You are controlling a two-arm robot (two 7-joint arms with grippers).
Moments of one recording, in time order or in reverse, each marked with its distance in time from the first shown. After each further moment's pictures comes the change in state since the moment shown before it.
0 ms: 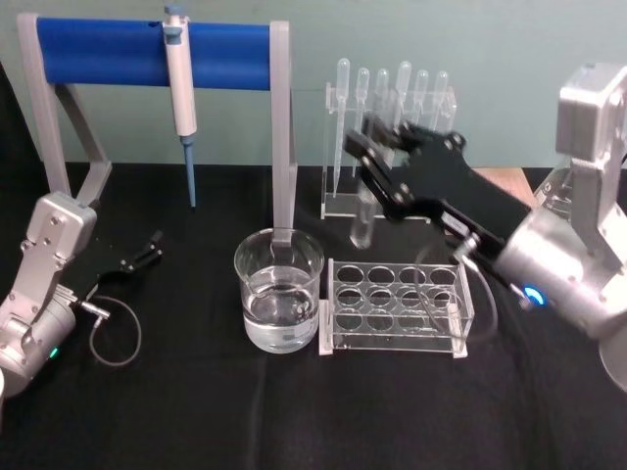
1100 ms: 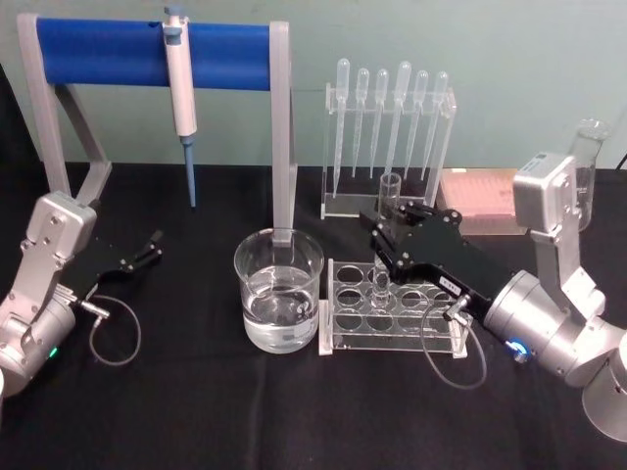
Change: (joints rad) left arm 0.000 0.000 0.000 0.000 0.000 0.000 0.000; right arm -0.041 -0.039 -0.013 0.168 -0.079 -0.043 -0.001
